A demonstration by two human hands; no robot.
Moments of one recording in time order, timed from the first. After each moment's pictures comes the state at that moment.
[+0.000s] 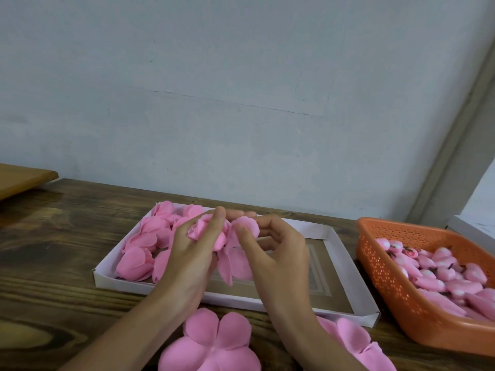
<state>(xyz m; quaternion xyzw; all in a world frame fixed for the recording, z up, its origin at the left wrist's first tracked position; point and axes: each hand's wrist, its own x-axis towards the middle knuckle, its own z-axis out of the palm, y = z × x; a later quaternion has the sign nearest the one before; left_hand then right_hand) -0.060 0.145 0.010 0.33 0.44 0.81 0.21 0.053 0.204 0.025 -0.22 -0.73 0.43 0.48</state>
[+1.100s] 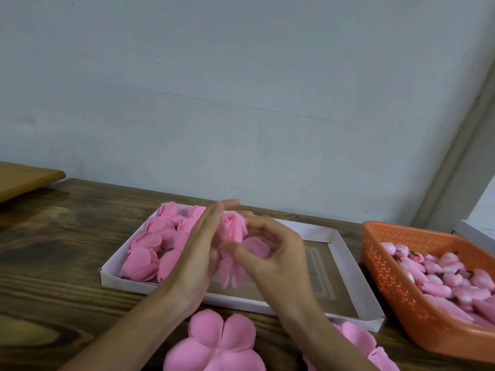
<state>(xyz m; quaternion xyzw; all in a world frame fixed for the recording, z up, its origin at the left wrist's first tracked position) -0.061 0.137 0.017 0.34 0.43 0.78 0.31 0.051 0.211 0.029 -0.10 -0.75 0.47 0.44</state>
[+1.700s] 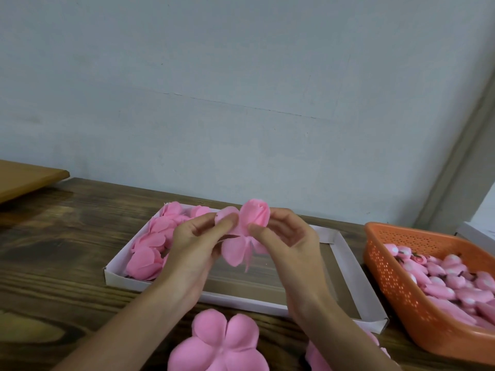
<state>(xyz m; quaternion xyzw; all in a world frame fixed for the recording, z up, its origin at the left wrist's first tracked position) -0.075 0.139 0.012 0.29 0.45 0.80 0.26 0.055 0.221 0.035 -0.14 -0.66 0.60 0.44</state>
